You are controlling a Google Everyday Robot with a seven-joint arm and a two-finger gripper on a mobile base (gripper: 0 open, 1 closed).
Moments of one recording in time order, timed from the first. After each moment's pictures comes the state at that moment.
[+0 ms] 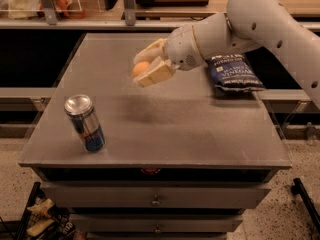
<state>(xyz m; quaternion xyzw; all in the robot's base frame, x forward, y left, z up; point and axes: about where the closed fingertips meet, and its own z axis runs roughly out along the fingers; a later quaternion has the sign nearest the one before) 0.587 0.025 0.925 -0.64 0.57 0.28 0.43</state>
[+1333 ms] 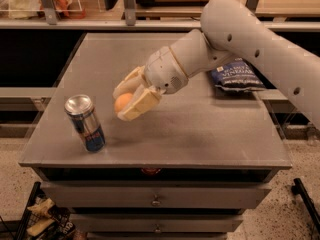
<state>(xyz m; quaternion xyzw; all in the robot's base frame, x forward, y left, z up) 0.503 0.066 0.894 -0.70 0.52 0.36 0.33</state>
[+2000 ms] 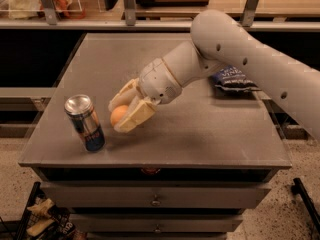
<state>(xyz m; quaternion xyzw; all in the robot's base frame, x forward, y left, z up) 0.486 0.078 0.870 -0.70 0.51 0.39 0.30</state>
